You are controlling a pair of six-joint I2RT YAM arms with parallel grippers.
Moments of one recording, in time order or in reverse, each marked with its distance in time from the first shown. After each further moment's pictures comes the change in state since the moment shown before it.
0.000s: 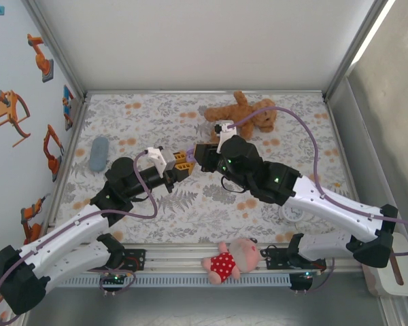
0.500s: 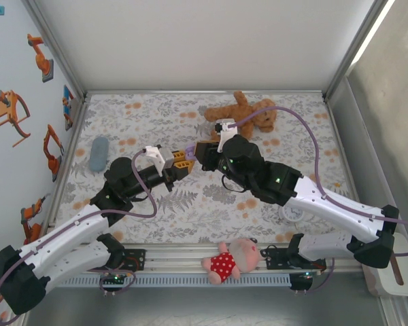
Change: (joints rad) left arm 0.000 0.000 0.000 0.026 -0.008 -0.030; right arm 0.001 -0.005 0.000 0.031 0.014 -0.046
